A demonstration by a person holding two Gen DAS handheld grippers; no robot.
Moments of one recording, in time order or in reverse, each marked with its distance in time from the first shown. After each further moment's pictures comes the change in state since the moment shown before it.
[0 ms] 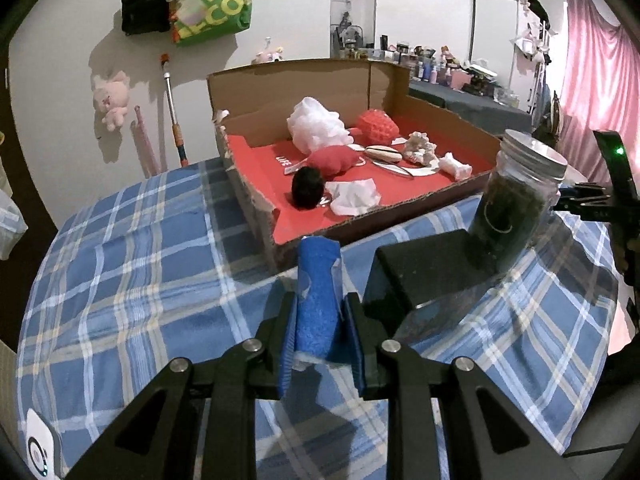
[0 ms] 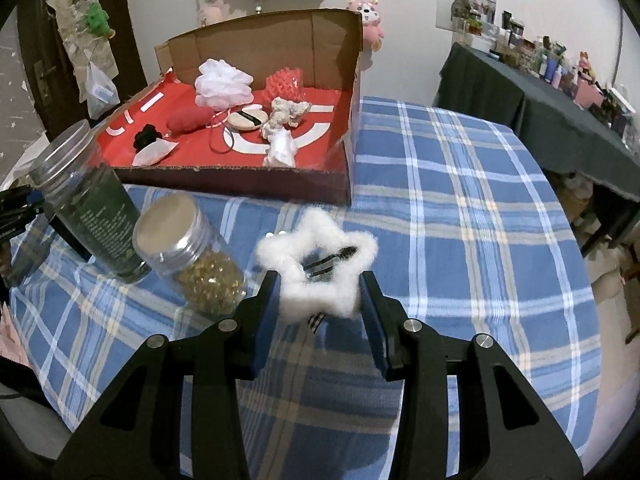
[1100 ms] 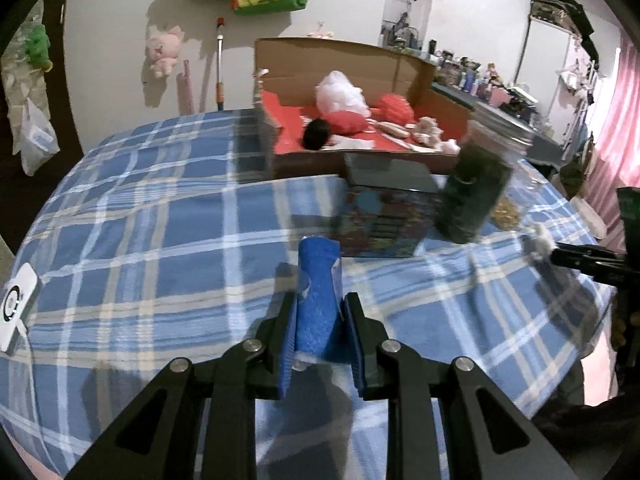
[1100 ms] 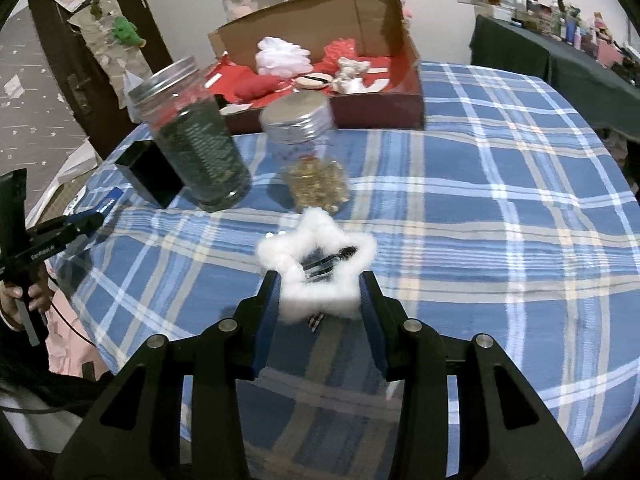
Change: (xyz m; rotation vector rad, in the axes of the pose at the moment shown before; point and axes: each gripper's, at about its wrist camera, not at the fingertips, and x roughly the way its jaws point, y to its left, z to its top) left arm -0.040 -0.034 -0.060 -0.221 0.050 0.086; right arm -0.027 0.041 -0.063 0.074 0.026 0.184
